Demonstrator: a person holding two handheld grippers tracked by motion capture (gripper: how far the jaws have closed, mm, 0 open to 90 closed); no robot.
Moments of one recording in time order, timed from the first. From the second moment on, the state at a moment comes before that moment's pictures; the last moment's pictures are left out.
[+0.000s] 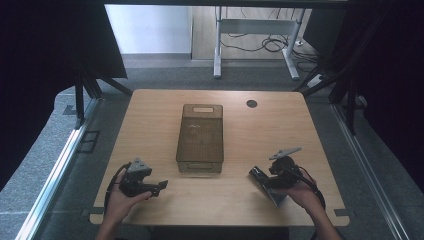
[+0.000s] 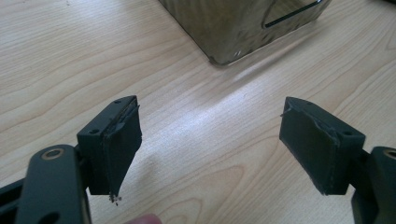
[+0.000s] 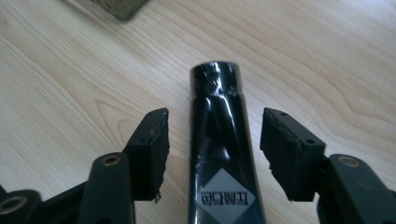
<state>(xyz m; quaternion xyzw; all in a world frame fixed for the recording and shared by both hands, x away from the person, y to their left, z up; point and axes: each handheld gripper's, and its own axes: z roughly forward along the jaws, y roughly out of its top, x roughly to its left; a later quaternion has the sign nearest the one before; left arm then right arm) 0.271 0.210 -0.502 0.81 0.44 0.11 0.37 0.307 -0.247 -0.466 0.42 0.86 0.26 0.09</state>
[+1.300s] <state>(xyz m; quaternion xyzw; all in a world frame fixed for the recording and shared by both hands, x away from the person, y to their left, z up) 0.270 0.212 -0.500 0.81 0.44 0.11 0.37 0.316 -0.233 -0.502 0.43 0.89 0.15 0.07</state>
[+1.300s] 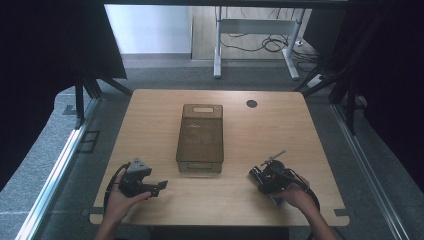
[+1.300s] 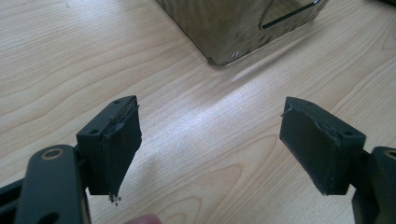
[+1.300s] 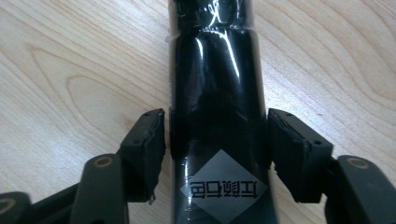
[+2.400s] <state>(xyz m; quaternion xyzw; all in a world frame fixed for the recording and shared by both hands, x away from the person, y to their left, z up) 0.270 0.213 -0.500 0.81 0.44 0.11 0.37 0.329 -0.231 -0.499 0.43 0.89 0.13 0.03</state>
